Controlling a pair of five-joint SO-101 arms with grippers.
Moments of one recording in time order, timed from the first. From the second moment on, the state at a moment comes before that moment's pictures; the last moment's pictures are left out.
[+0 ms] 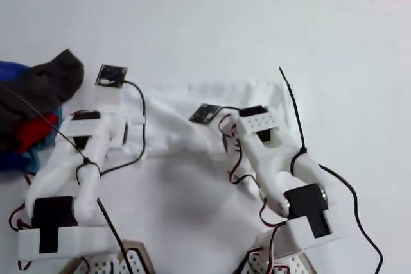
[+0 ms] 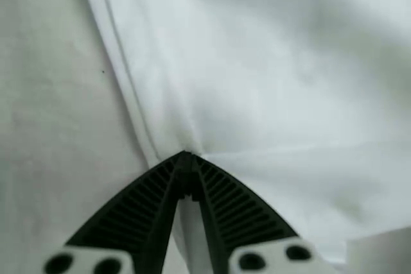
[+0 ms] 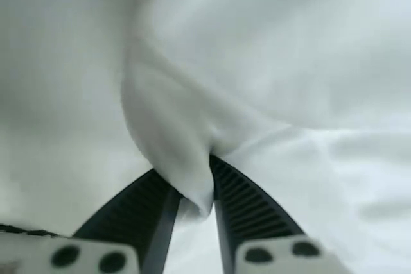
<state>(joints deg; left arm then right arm) -12.2 -6.3 47.6 40.4 -9.1 -19.5 2.9 38.3 69.8 42.6</state>
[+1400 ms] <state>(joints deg) -12.2 -6.3 47.6 40.4 -9.1 -4.5 55.7 -69.5 100.0 36.1</state>
